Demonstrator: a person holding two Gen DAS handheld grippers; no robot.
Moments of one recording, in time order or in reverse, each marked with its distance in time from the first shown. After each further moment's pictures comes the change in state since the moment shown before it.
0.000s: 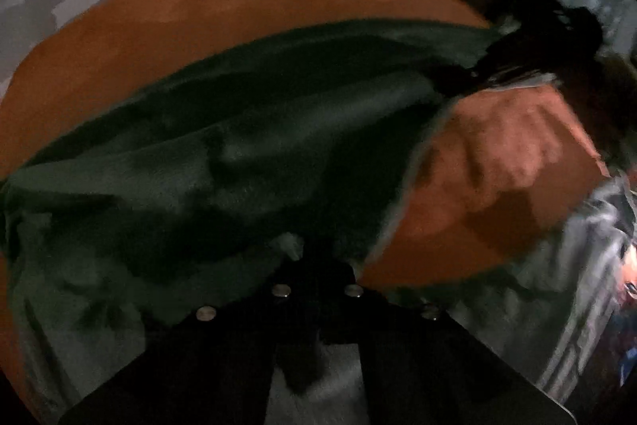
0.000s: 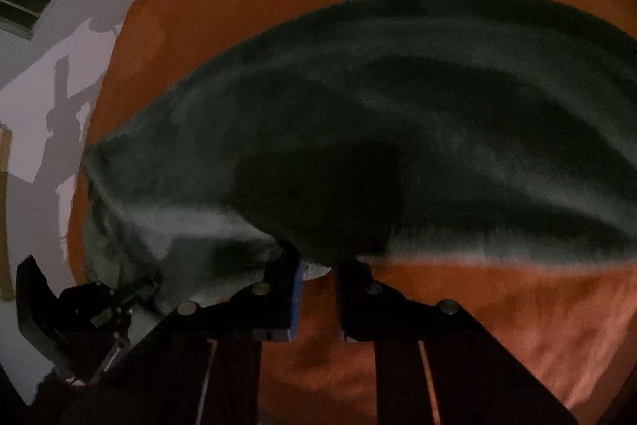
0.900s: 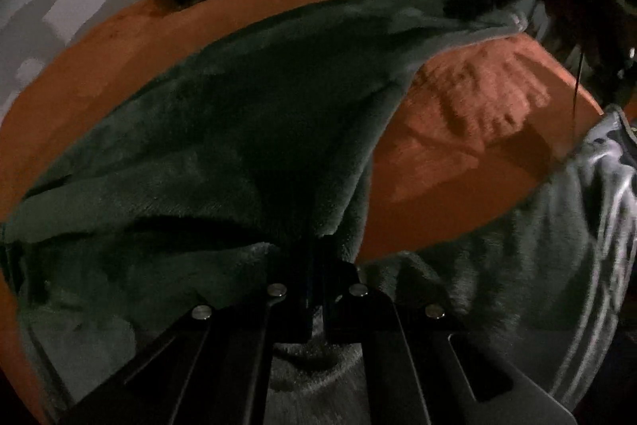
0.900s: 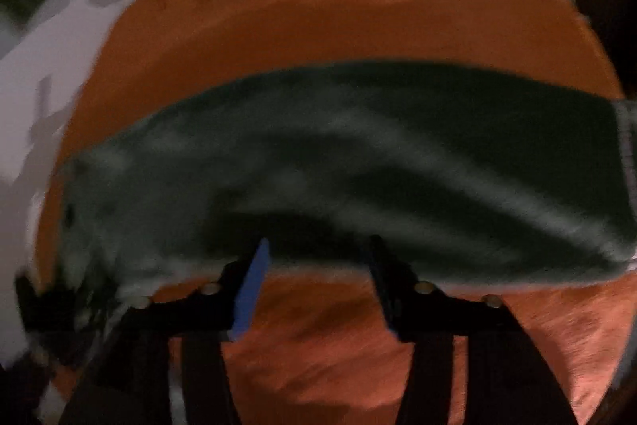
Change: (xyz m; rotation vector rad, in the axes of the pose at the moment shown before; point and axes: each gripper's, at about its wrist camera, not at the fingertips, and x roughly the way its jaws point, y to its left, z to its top) left arm 0.005 -0.026 -0.015 0.157 -0.014 -0.003; right arm -0.058 -0.026 -0.013 -0.103 -0.101 -0.129
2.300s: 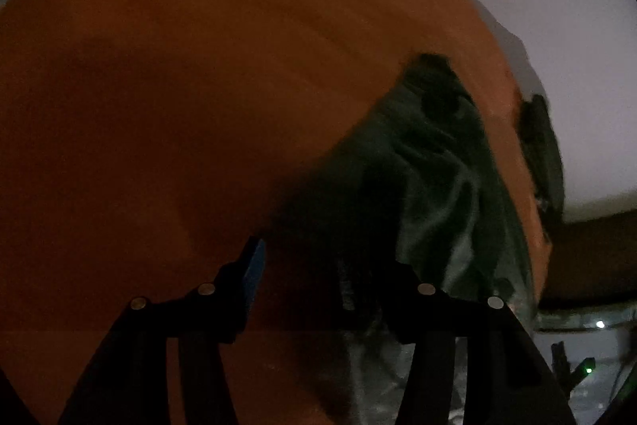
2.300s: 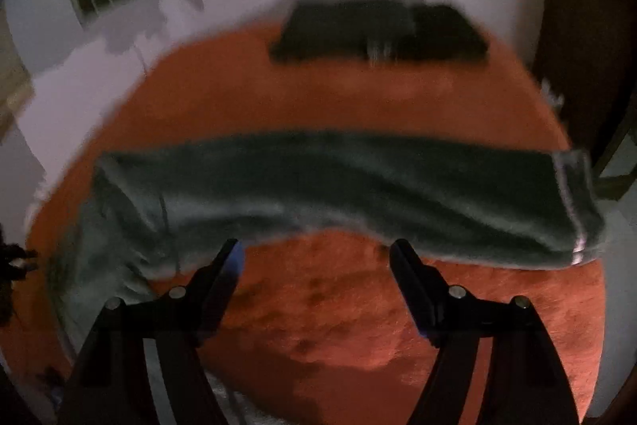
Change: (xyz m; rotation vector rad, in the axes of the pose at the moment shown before) left arm -0.188 0.237 -0.282 -1.369 -0.040 0.071; right arm -0.111 0.046 -0.074 -0.085 -0.385 -0.032
